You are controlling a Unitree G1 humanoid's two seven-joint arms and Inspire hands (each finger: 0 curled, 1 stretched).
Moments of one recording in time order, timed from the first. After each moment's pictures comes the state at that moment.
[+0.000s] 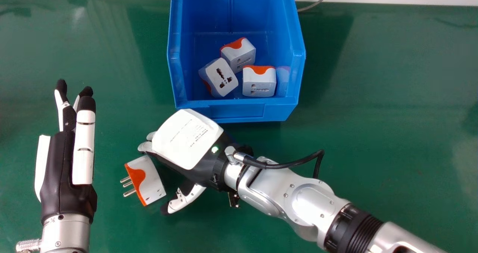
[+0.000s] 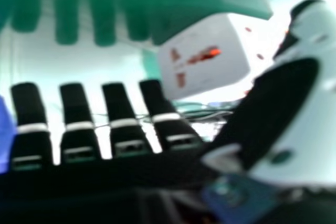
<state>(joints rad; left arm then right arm) 0.25 0.10 0.22 -0.12 -0.08 -0.20 -0.04 -0.68 -0.04 0.90 0.64 -1.15 -0.09 -0.06</state>
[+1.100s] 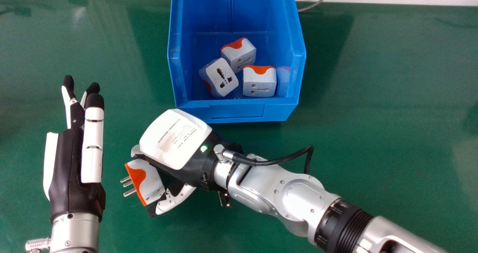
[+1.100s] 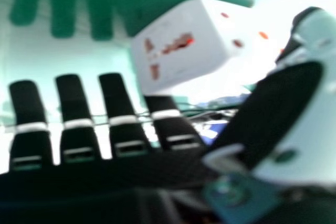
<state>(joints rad) 0.26 0.07 0.19 -0.16 -0.05 -0.19 -0.01 -0.72 0.00 0.90 0.69 -1.14 -0.12 -0.05</state>
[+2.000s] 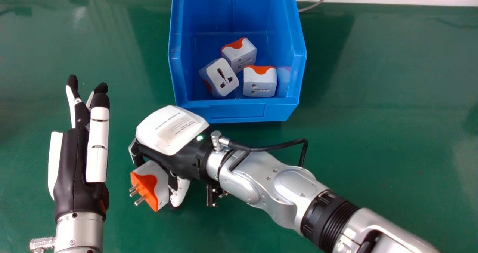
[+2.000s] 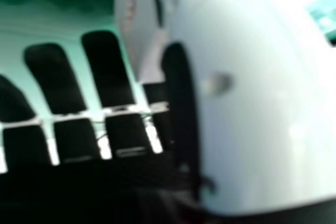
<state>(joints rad) 0.26 0.07 0.17 -0.17 -0.03 -0.18 0.00 -0.77 0.07 0.82 0.82 -0.92 -0.17 -0.01</state>
